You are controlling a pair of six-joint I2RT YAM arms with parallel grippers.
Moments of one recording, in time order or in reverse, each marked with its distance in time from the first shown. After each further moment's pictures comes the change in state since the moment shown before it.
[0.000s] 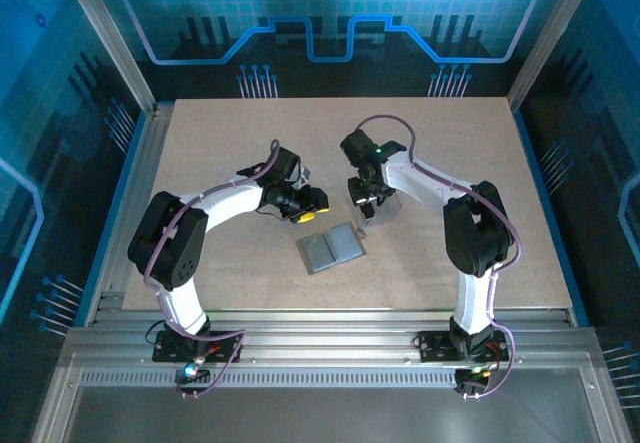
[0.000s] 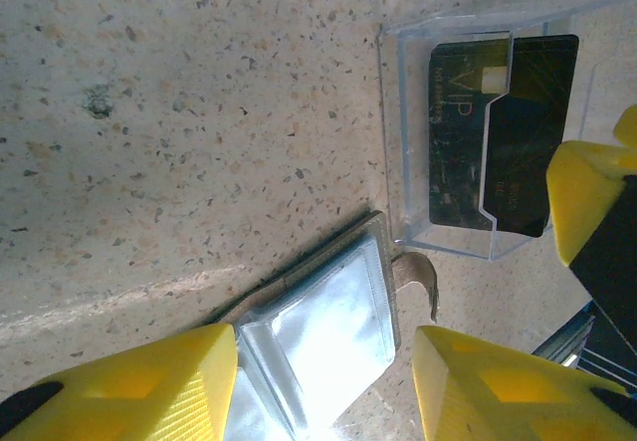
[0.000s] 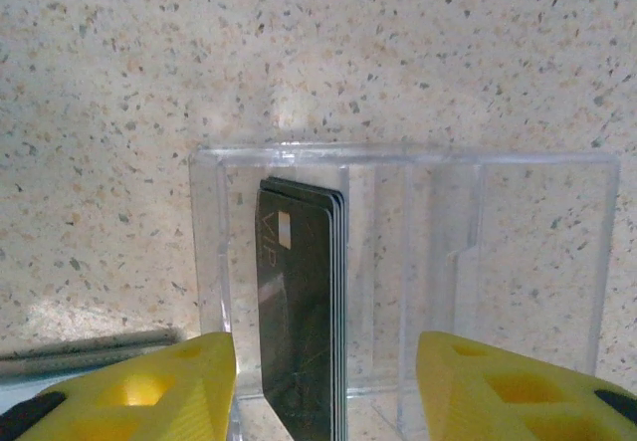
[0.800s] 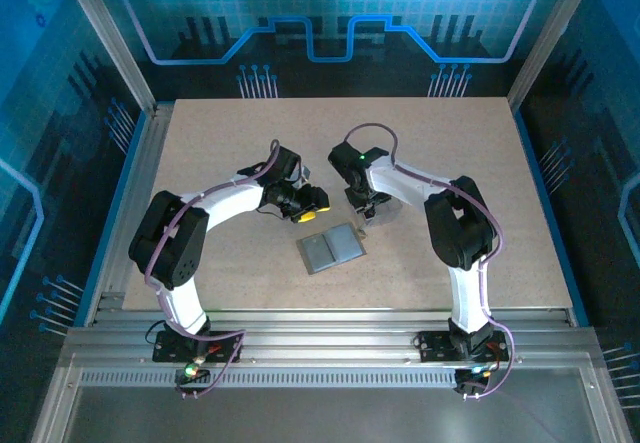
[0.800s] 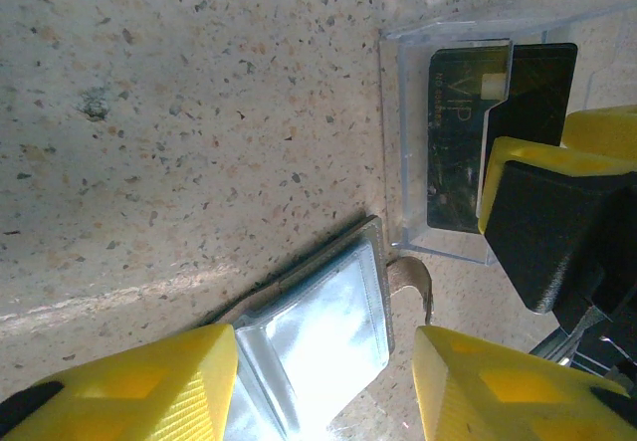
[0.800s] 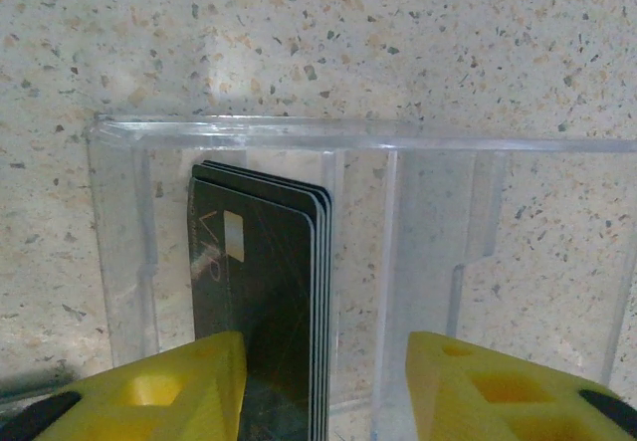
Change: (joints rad) left arm 0.000 0.007 0.009 0.000 0.002 -0.017; right arm 0.052 0.100 0.024 -0.053 0.176 0.000
